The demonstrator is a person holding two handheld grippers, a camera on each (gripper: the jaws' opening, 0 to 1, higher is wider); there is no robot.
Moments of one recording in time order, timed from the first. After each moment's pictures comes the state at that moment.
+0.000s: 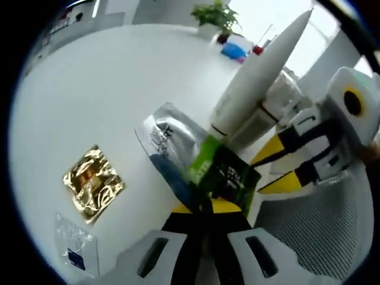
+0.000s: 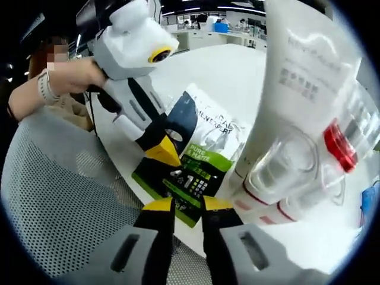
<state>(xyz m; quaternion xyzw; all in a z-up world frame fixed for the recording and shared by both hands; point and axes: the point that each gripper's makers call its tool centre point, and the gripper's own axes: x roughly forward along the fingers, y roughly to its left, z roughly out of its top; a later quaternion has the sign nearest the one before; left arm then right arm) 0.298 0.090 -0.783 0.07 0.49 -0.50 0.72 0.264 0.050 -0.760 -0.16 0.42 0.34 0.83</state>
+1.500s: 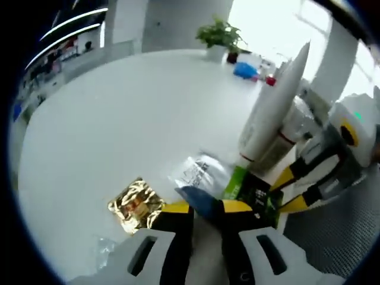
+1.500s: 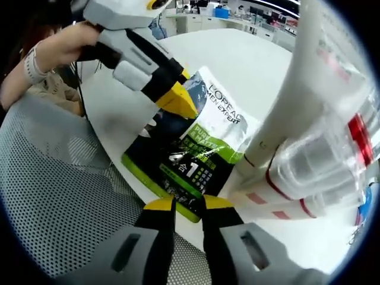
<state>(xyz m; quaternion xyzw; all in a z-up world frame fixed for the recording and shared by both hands) 0.354 0.108 -0.755 0.10 0.38 -0.44 0.81 0.259 0.047 -0.784 -0.19 0.47 0.31 0.81</state>
